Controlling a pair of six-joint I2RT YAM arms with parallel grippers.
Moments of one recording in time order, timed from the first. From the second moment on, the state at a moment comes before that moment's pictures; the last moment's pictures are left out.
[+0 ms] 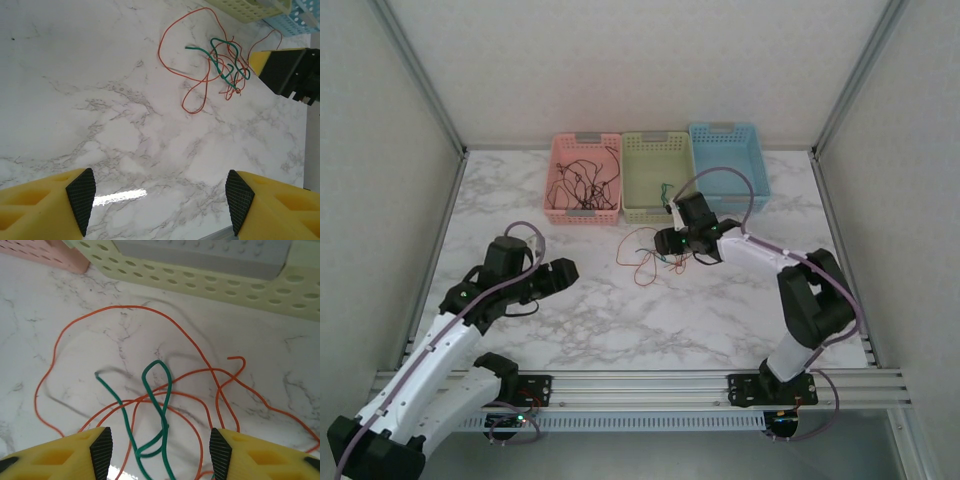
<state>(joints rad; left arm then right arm) -0.40 0.79 0.70 -0.69 0.26 -0.74 0.57 1.69 1.07 -0.31 -0.09 0.24</state>
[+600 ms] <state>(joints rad) -0.40 0.80 0.70 -0.69 0.25 -0.74 0.57 1.82 1.12 -0.30 -0.16 0.22</state>
